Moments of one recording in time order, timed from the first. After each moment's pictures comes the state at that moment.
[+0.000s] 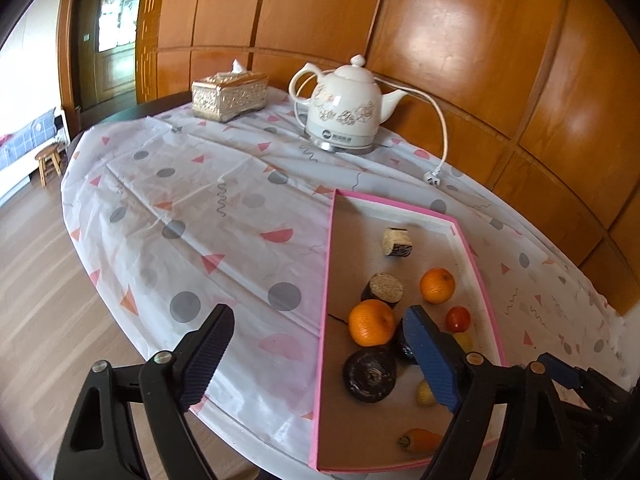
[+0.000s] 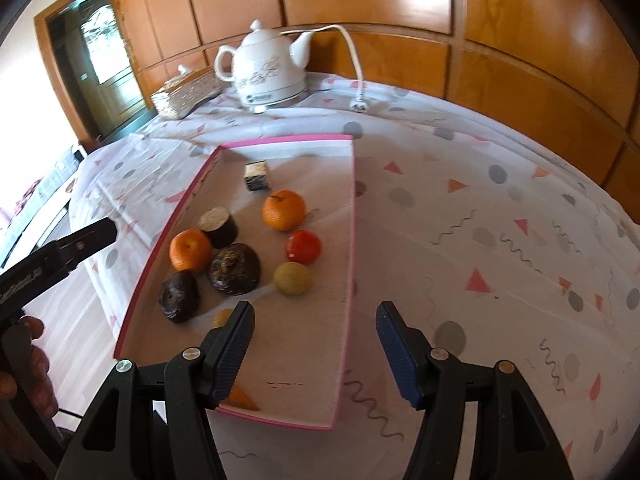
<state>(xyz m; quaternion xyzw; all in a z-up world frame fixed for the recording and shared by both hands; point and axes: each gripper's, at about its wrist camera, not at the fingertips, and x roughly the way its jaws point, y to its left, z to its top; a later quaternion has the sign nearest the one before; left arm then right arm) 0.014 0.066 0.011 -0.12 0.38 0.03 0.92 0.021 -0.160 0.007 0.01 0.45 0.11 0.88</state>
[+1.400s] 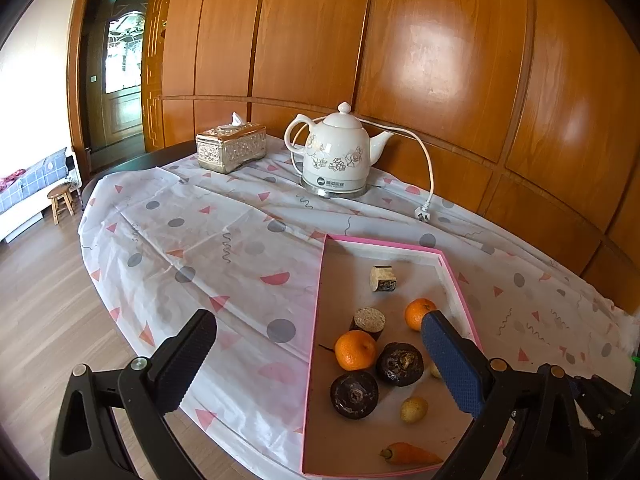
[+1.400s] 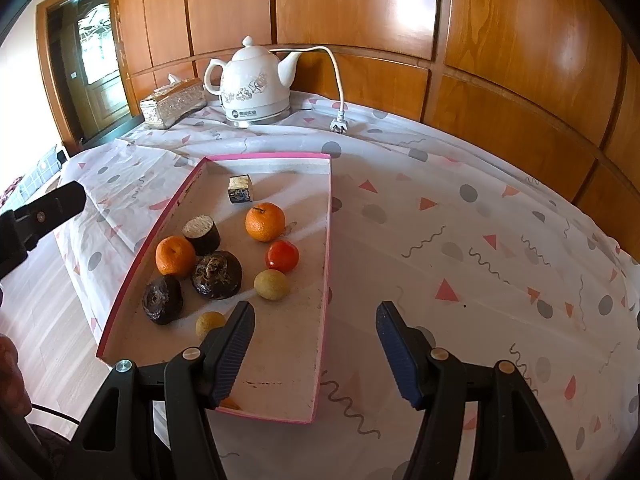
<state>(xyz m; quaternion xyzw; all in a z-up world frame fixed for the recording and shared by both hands) -0.007 0.047 0.040 -0.08 0.31 0.05 0.95 0.008 -0.157 0.016 -0.03 0.42 0.07 0.90</state>
